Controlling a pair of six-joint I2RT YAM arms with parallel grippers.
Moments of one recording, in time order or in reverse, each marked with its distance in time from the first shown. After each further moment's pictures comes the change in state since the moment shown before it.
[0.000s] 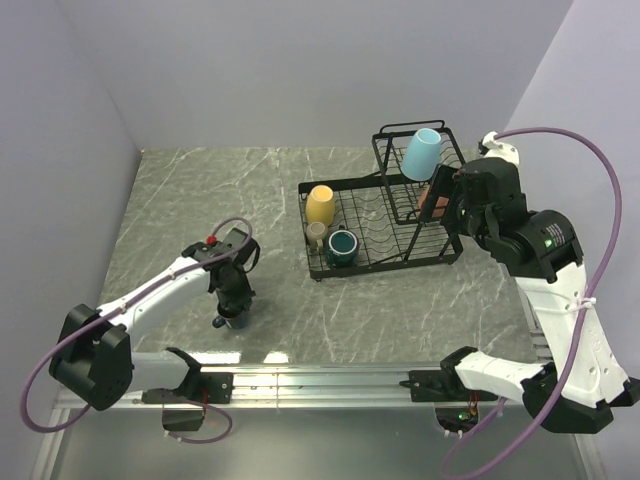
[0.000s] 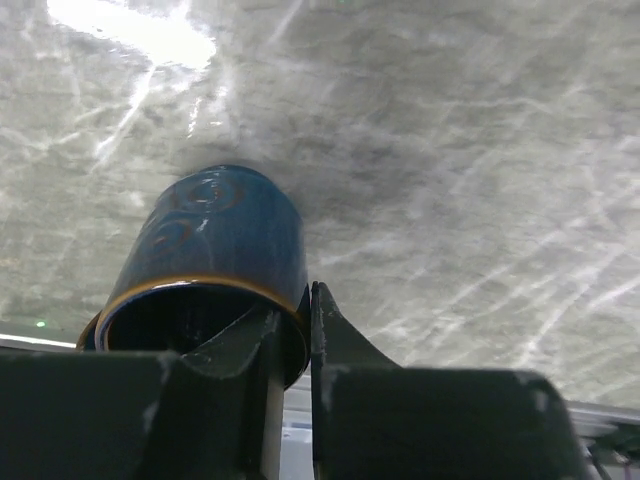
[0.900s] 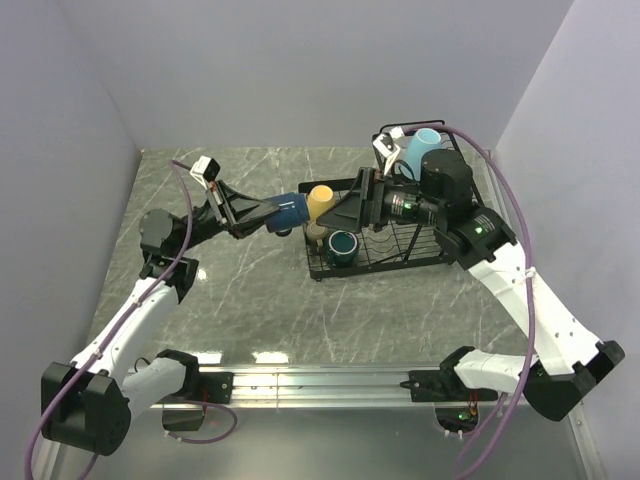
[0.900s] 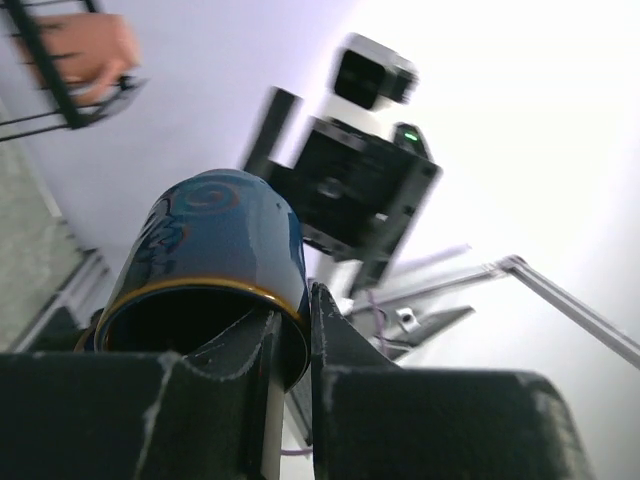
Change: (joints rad) left arm 0.289 -0.238 -0.090 1.564 0.952 -0.808; right arm 0.081 0.043 -0.300 0.762 -1.077 0.161
